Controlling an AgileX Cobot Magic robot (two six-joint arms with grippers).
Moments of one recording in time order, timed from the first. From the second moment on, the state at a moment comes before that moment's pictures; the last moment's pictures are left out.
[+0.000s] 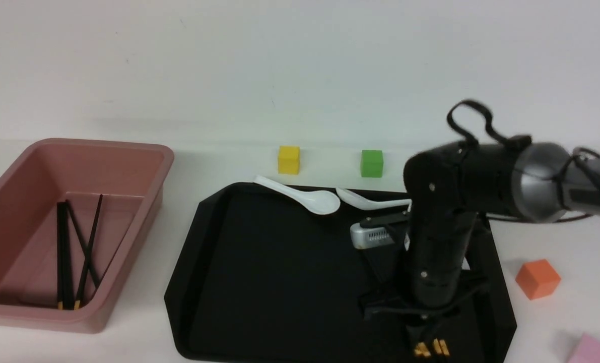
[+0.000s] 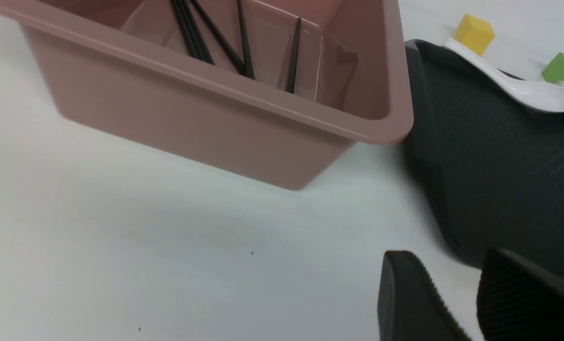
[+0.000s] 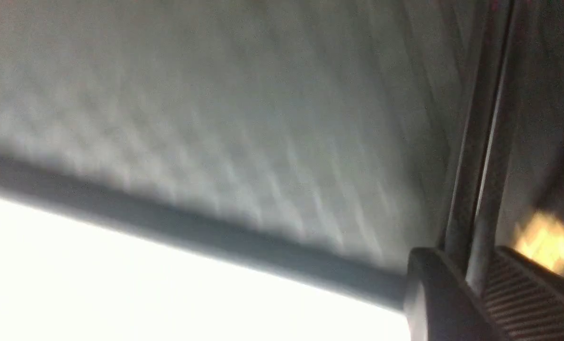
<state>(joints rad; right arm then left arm) 0.53 1.93 -1.34 0.13 1.13 0.26 -0.10 -0.01 0.03 -0.05 0.39 -0.33</state>
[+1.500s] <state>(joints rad) 0.76 2.28 -2.30 0.76 0.98 -0.12 -0.10 -0.01 0.03 -0.05 0.39 -0.33</state>
